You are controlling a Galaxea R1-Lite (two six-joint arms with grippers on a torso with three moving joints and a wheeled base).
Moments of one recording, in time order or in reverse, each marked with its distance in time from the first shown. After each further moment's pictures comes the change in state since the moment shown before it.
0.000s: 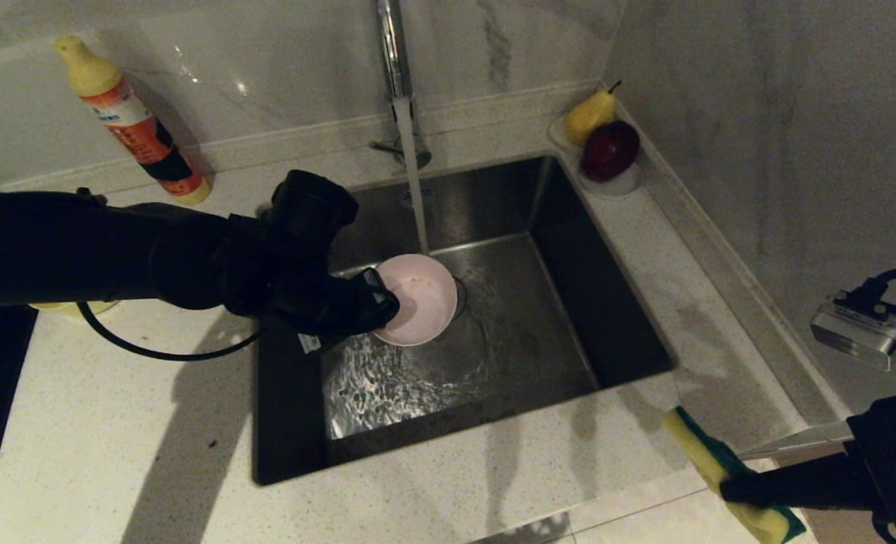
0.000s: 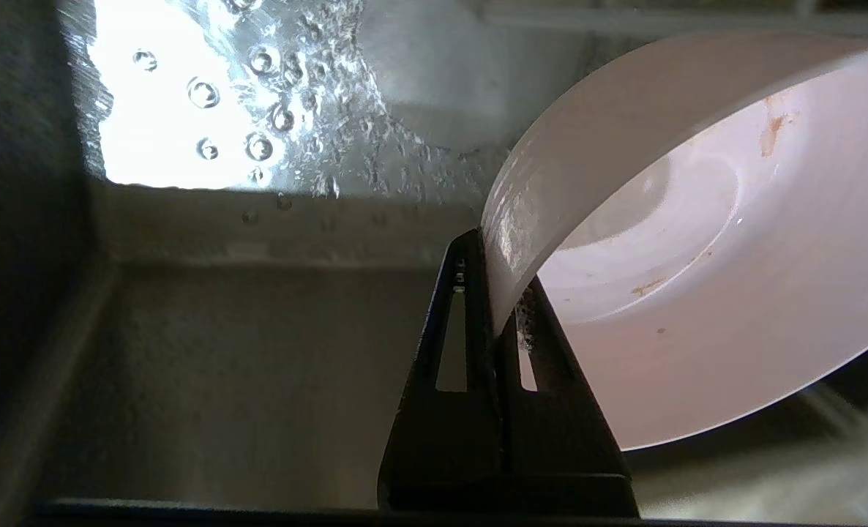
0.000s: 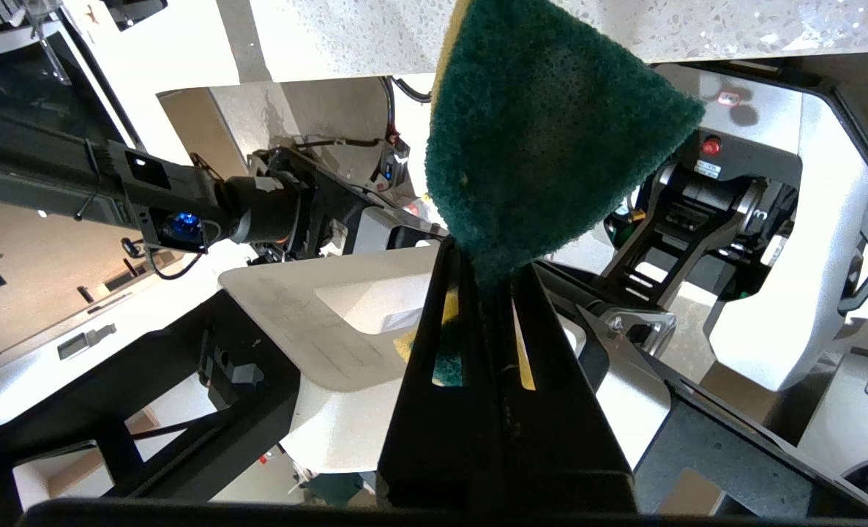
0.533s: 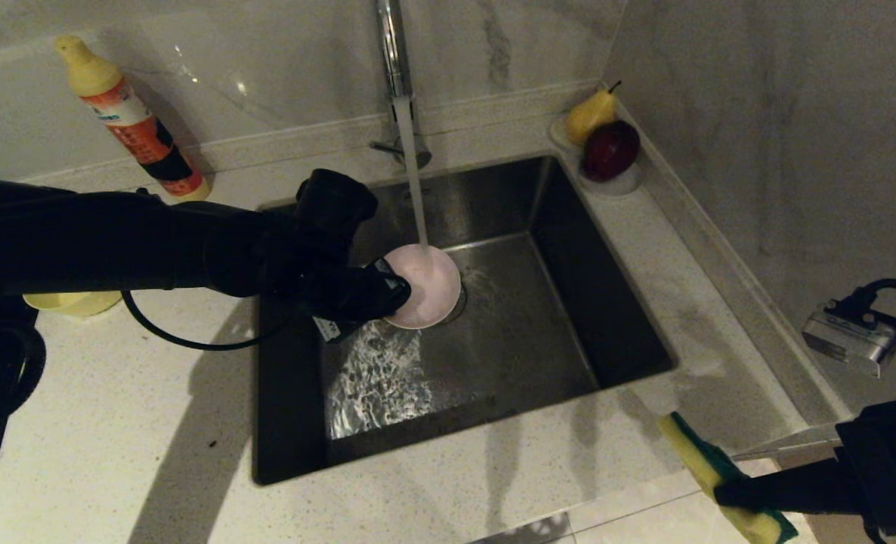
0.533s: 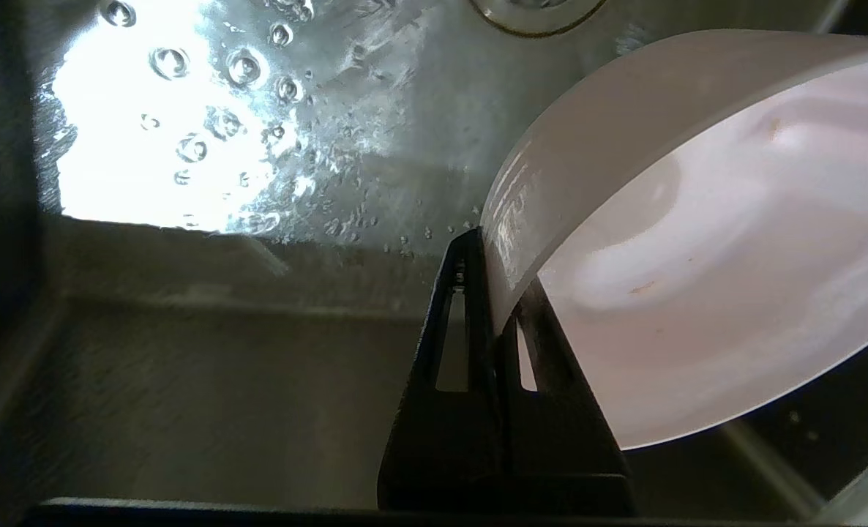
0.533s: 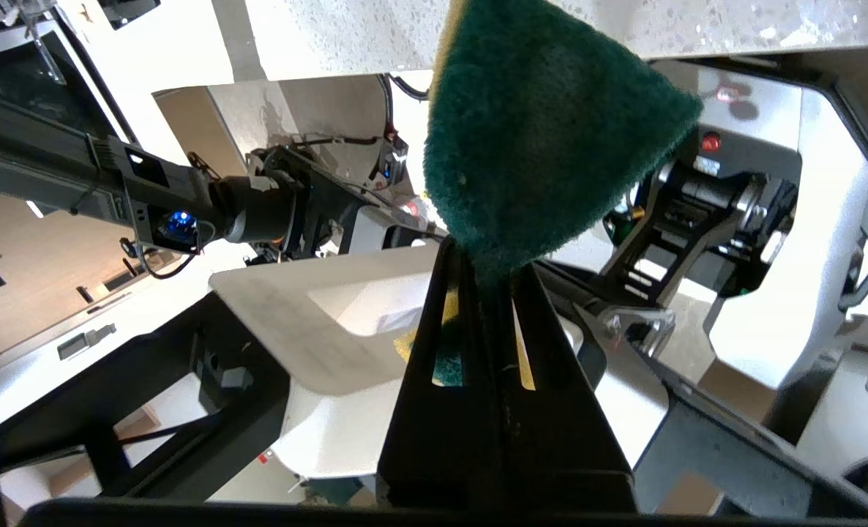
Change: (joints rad) left arm 0.001 0.098 -0.124 0.001 0.034 -0.076; right arm -0.002 0.005 0.037 -0.045 0.001 -0.001
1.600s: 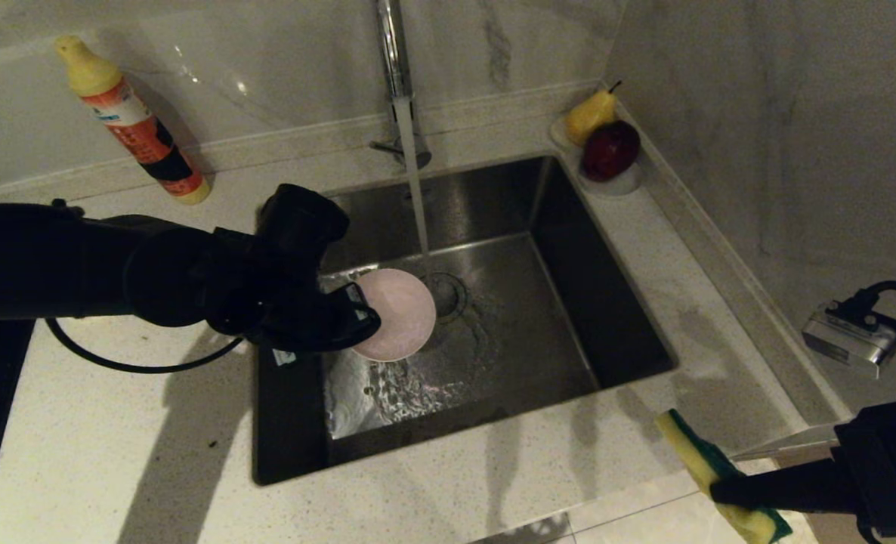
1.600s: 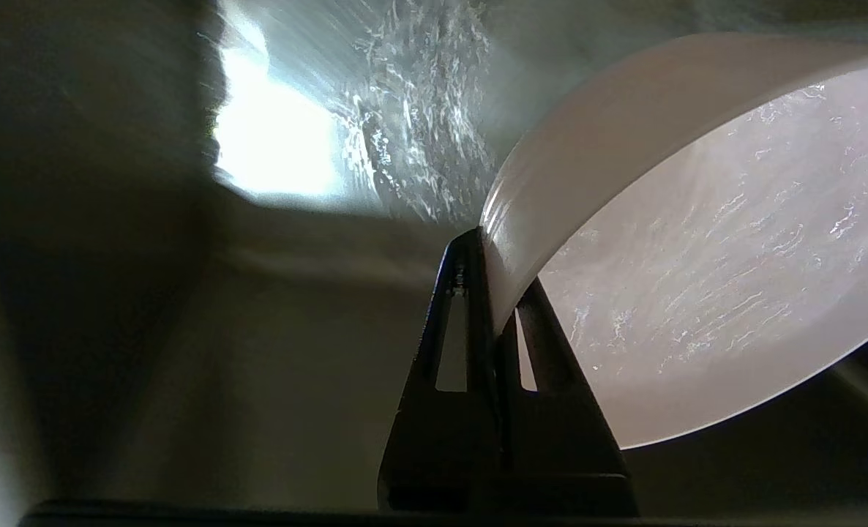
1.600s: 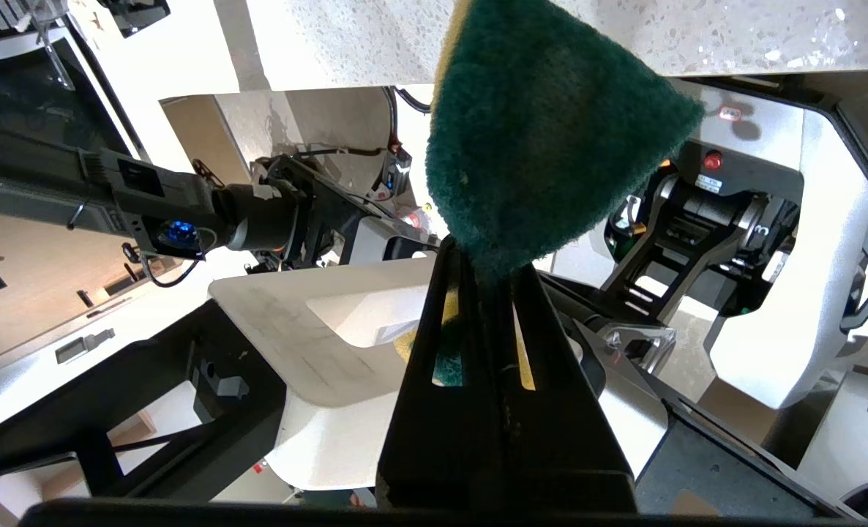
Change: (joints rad) left arm -0.001 -0.160 0.226 -0.005 0.128 0.137; right arm 0.000 -0.010 0.028 -0.042 0.002 0.002
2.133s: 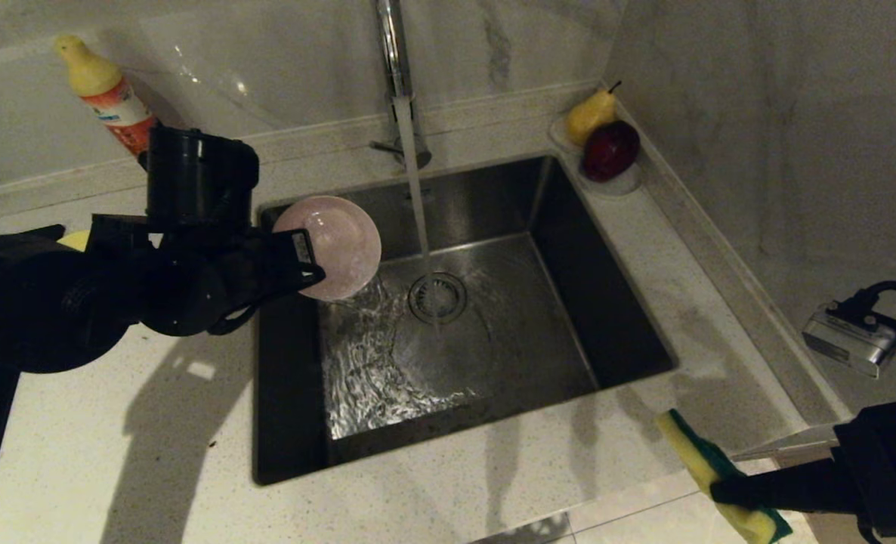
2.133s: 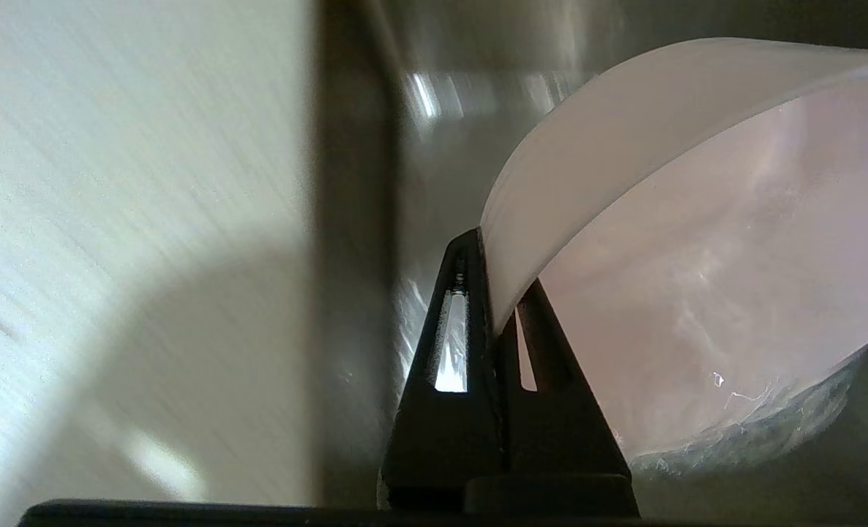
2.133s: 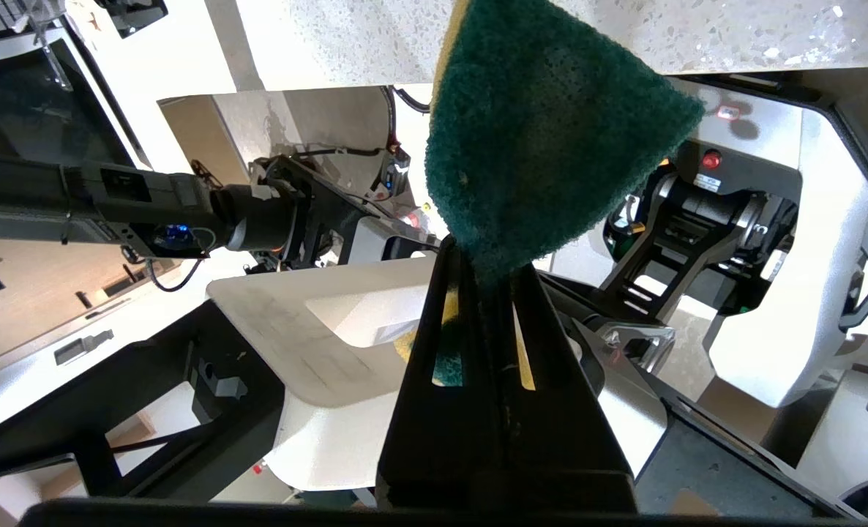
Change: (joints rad) left arm 0.021 -0.179 0.200 -0.484 0.350 0.496; right arm 0.000 0.000 -0.002 0.002 -0.005 0.001
